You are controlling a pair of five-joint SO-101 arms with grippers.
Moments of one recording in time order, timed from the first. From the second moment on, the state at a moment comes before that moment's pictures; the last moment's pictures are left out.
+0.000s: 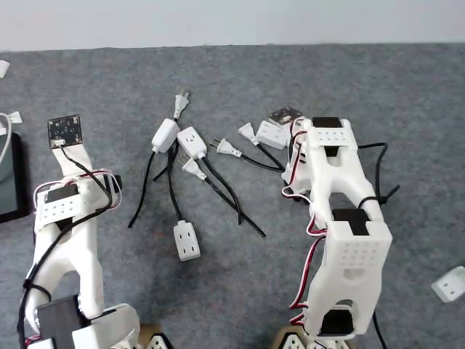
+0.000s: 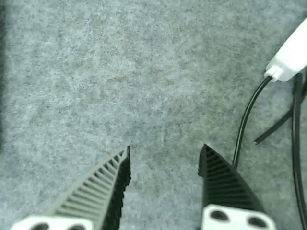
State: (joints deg) left arm -21.8 -11.9 46.9 38.3 0.7; right arm -2.7 31.8 -6.9 77.6 30.1
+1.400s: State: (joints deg) left arm -21.8 -11.9 46.9 38.3 0.7; right arm 0.1 -22.9 -6.4 100.5 21.5
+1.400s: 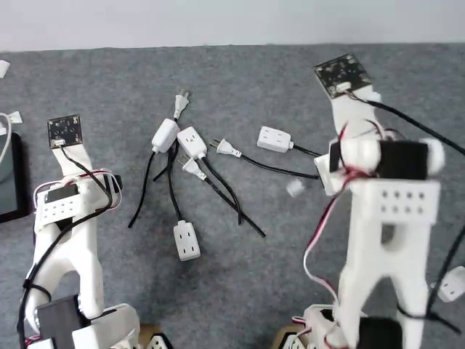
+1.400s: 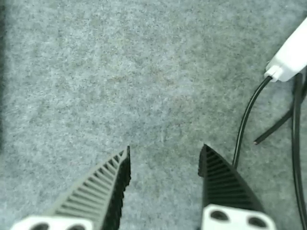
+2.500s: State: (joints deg) left arm -21.8 -11.9 46.9 38.3 0.7; right arm -4.2 -32.5 32.3 96.6 23.2
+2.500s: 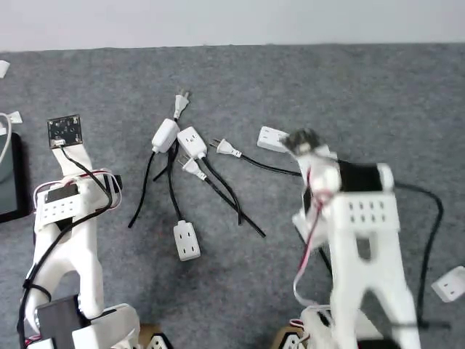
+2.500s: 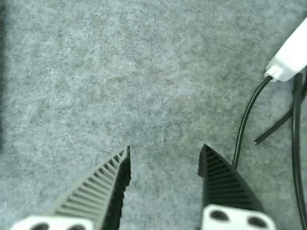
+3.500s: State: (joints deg) left arm -21.8 -10.2 46.9 38.3 0.7; right arm 24.3 -32.0 68.6 74.8 75.2
